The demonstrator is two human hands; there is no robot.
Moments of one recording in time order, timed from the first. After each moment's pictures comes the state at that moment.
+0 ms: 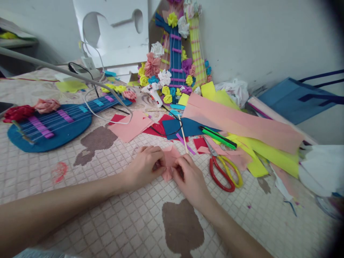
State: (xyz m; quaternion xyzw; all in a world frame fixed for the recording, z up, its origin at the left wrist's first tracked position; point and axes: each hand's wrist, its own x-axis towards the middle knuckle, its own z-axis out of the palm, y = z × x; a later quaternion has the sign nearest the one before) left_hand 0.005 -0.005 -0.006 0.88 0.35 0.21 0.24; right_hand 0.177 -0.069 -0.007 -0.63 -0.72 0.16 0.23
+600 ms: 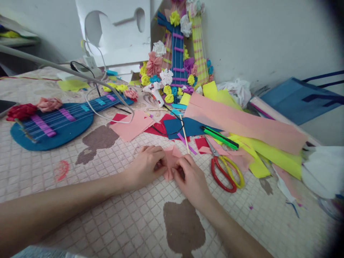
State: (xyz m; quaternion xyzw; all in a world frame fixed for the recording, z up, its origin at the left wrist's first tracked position) left_hand 0.006 -0.007 -0.006 0.88 0.36 0.20 0.22; right_hand 0.178 -0.070 -0.009 -0.63 -0.72 0.16 0.22
